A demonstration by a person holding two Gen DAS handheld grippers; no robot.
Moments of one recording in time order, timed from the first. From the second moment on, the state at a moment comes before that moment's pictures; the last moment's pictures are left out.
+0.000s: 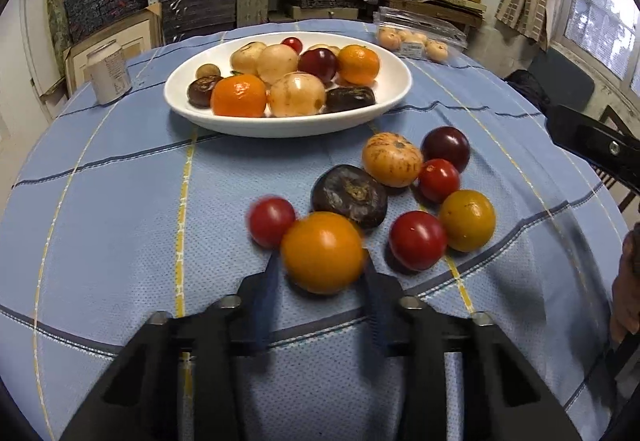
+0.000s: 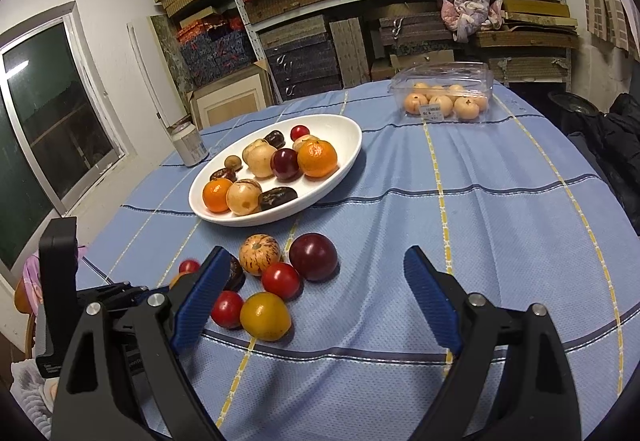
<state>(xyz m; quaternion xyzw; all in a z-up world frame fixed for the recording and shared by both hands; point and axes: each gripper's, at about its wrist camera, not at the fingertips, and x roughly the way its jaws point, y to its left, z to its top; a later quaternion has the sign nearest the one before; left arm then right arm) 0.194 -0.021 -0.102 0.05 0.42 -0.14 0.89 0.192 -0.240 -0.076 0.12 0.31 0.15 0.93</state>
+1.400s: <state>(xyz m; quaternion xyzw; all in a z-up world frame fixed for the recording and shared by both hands) 0.190 0.001 -0.091 0.02 0.41 -0.13 0.90 0.203 -0.178 -0.120 0.00 0.39 0.22 0.89</state>
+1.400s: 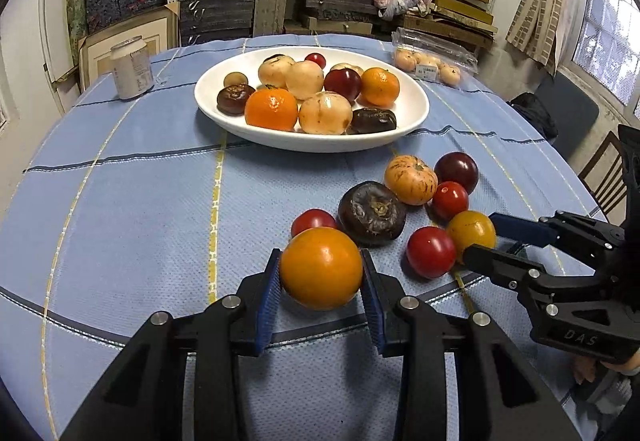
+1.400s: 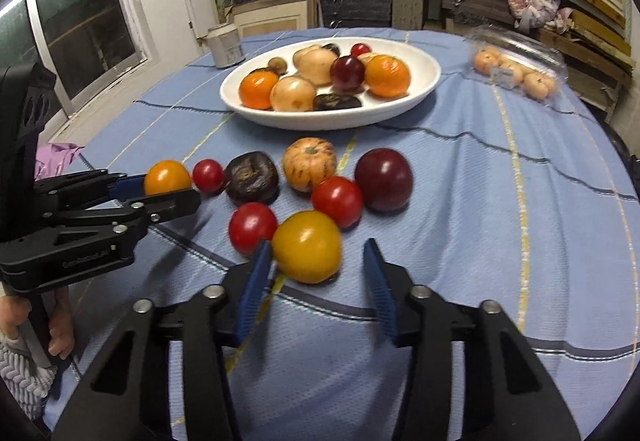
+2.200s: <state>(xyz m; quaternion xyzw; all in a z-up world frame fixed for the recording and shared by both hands) 0.272 0.007 -0.014 0.00 0.35 -0.10 0.93 0.257 -0.204 -0.041 0.09 0.32 0.21 0.92</state>
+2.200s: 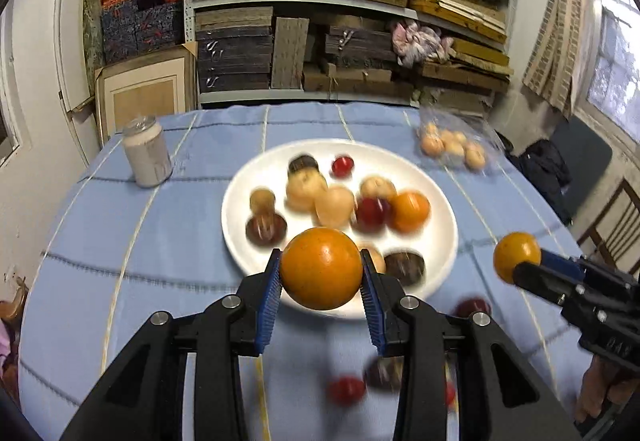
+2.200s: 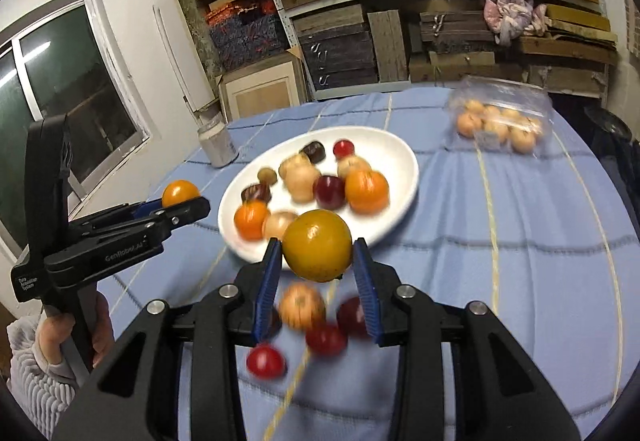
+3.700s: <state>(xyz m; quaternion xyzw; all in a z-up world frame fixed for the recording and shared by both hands) 0.220 0.003 -0.094 0.07 0.40 -0.07 0.91 0.211 -0.248 -0.080 0.17 0.32 0.18 0.92</state>
